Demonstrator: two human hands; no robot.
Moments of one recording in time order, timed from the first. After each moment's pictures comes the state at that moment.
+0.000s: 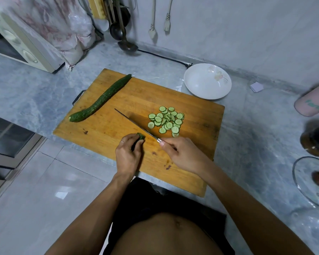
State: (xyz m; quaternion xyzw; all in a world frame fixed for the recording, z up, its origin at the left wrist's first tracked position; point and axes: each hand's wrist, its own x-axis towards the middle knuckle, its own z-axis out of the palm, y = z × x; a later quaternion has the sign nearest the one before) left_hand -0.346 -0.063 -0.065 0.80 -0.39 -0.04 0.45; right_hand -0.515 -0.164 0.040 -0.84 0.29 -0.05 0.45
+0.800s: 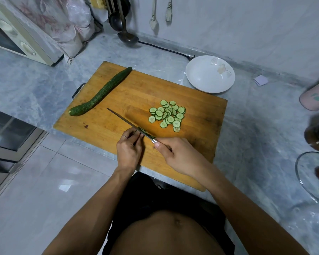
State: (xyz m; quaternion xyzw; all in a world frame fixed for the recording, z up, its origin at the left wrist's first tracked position) left_hand -0.347 -0.062 -0.064 0.80 -0.42 -0.03 0.43; right_hand -0.514 -0.143 0.043 -0.84 0.29 -0.04 0.45
